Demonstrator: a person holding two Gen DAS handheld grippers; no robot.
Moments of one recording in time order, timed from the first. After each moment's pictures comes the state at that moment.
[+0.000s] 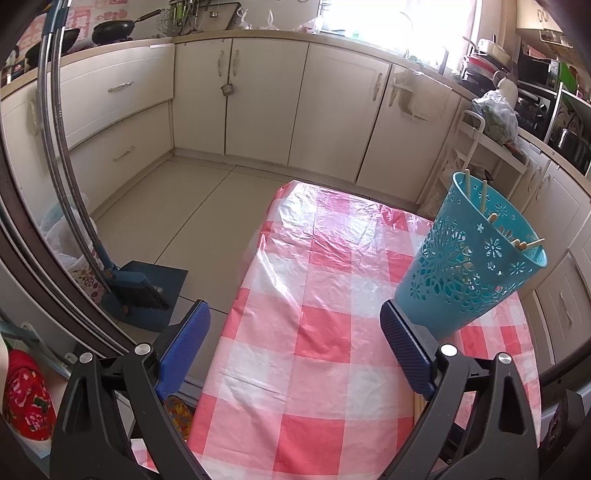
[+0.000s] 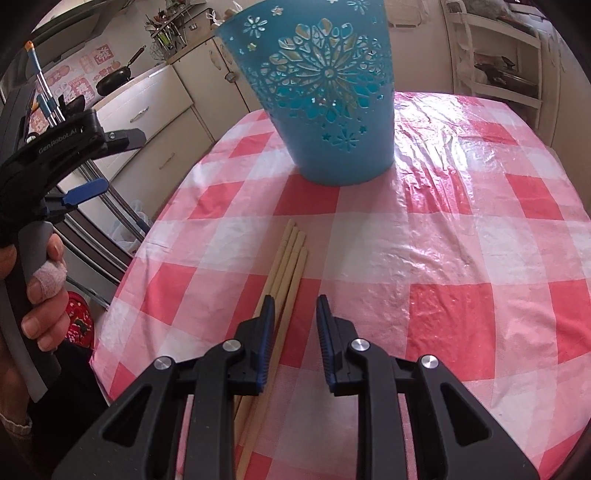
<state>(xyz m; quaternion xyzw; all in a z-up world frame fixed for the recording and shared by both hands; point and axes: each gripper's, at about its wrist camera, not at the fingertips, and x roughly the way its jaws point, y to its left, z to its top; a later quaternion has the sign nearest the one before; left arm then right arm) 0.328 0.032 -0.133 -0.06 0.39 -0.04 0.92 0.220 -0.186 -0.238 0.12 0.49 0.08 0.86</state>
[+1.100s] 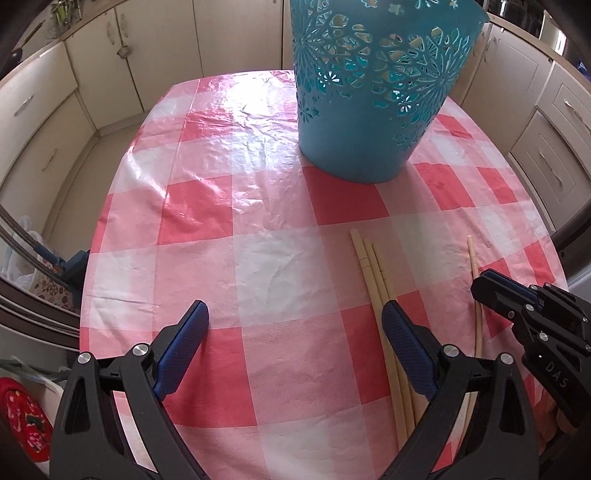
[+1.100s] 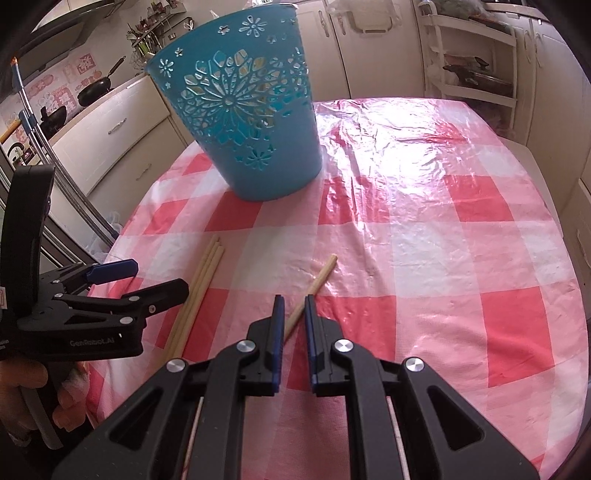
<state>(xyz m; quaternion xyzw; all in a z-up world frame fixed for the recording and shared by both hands) 0.300 -0.065 -0.217 0.07 0.51 -0.16 0.84 0.217 -0.247 -0.238 0.12 0.49 0.04 0.86</state>
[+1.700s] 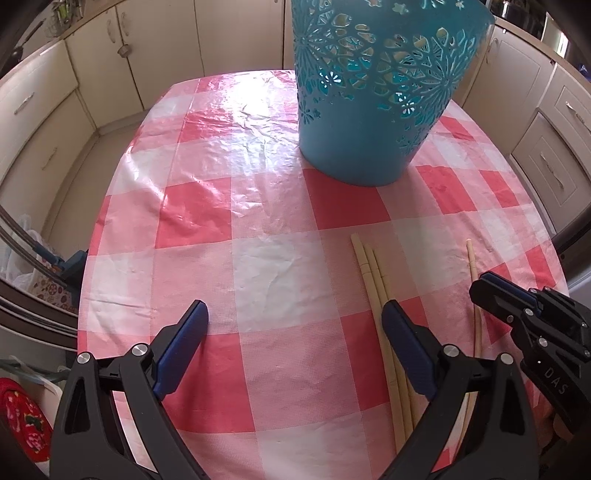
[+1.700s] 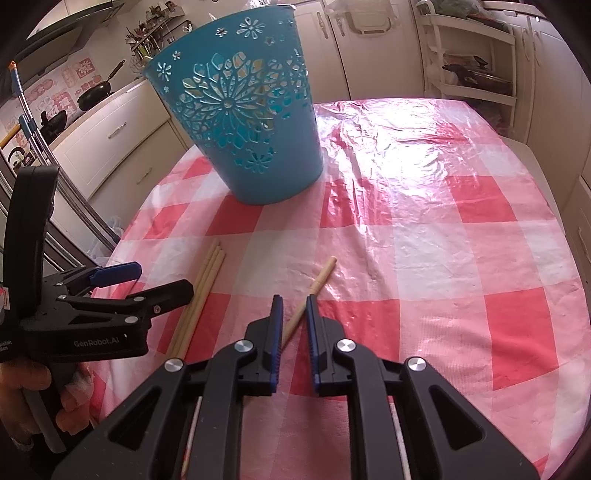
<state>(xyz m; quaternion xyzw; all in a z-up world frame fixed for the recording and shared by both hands) 0.302 -0.068 -0.216 0.08 0.51 -0.16 0.84 0.218 -0.246 -0.239 0.13 0.48 0.05 0.86</state>
